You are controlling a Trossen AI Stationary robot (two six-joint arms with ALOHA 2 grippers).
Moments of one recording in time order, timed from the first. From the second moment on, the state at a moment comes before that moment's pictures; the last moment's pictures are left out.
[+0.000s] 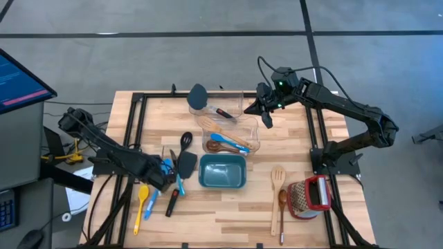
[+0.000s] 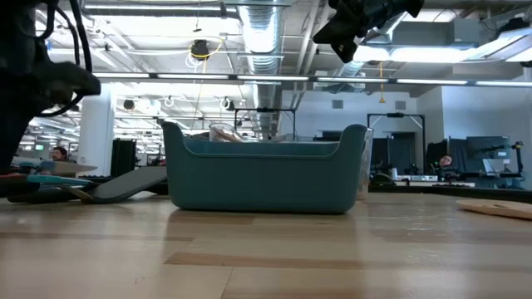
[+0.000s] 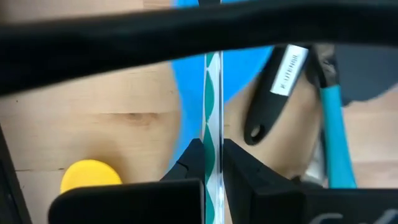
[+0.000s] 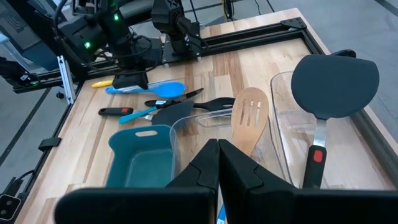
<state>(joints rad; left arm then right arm) -0.54 1.28 0.67 -0.87 -0.10 -2.12 -0.47 1.32 1.24 -0.49 -0.50 -0.08</state>
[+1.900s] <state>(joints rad) -0.14 1.34 0.89 -0.21 -0.31 -0.53 -0.48 1.32 1.48 -0.82 -0.50 -0.06</state>
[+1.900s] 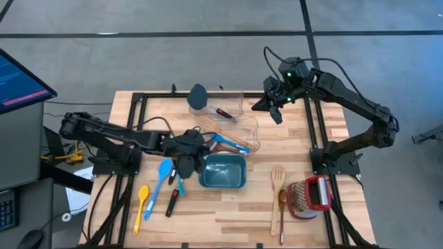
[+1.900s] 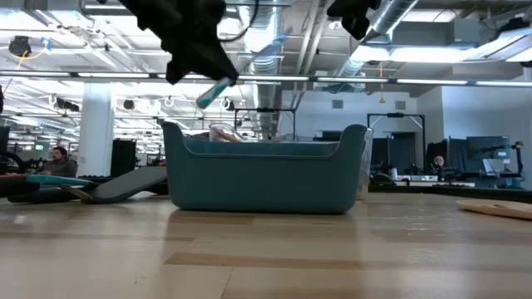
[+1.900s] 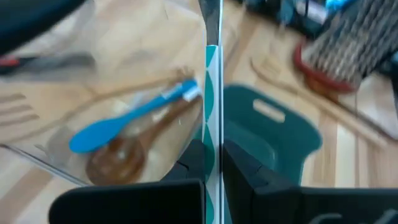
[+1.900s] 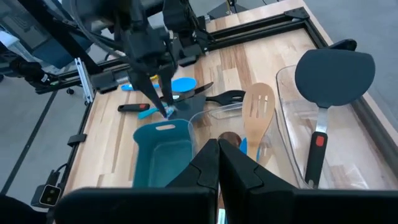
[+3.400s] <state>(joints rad) -0.16 1.69 0.90 -0.11 0.05 -0.54 -0.51 1.32 1.48 -0.84 -0.50 -0.09</state>
